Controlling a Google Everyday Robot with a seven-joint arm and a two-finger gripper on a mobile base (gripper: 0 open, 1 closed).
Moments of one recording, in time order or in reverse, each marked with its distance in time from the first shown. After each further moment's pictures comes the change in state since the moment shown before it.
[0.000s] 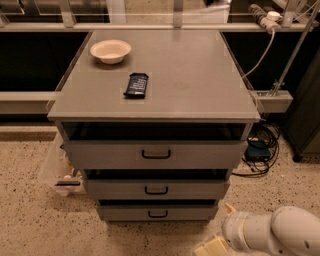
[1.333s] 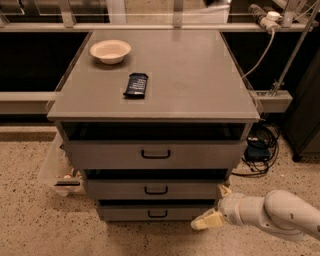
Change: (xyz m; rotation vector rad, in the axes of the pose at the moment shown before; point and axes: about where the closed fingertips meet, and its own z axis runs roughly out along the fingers) arm -0.008 -0.096 0.065 -0.006 -0.164 -0.004
